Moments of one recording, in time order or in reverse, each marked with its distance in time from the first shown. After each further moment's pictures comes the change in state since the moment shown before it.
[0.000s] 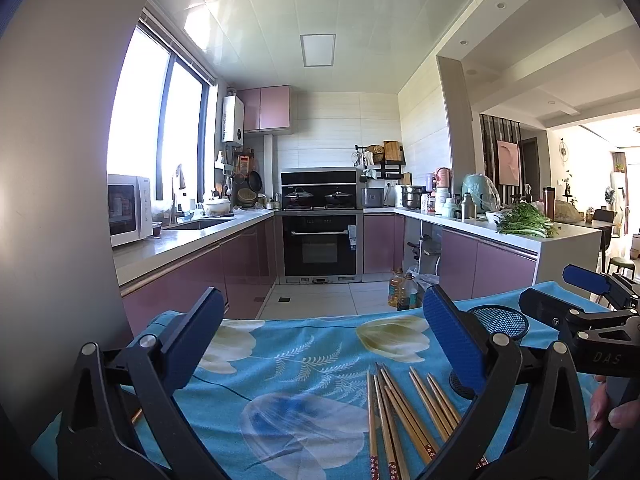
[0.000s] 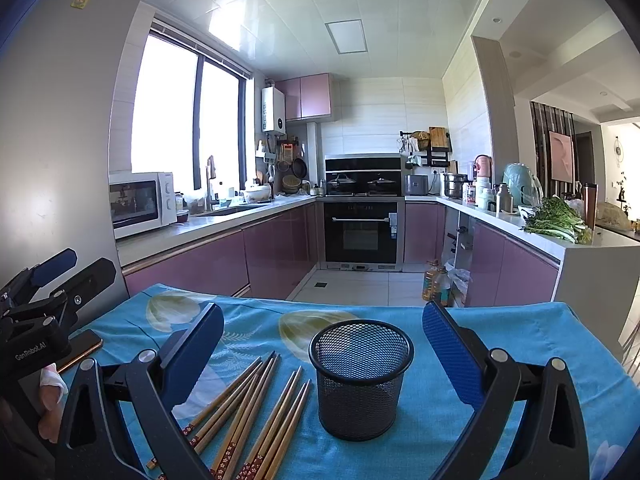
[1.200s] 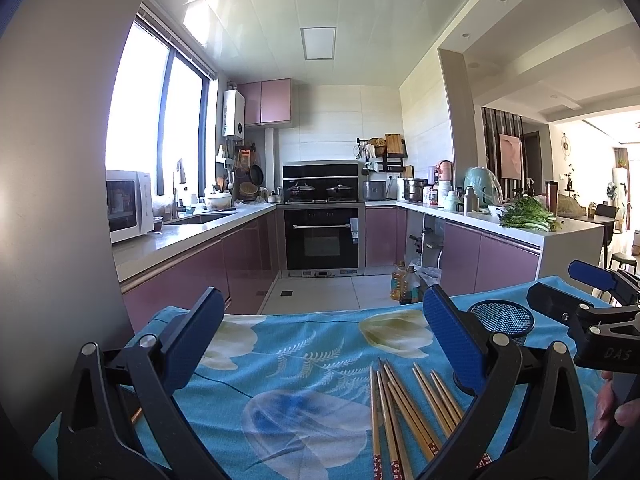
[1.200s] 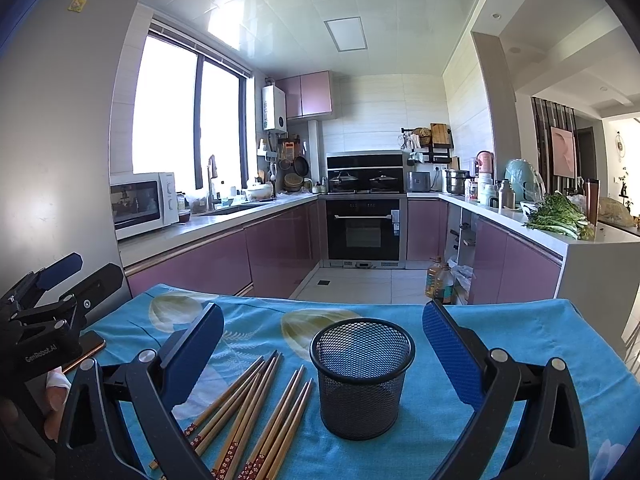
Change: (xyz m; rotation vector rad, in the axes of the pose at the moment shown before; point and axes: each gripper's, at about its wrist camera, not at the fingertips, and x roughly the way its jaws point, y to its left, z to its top) left arm 0.005 -0.002 -0.002 0.006 0.023 0.008; right arm 0.003 -0.005 0.001 0.012 0.004 0.009
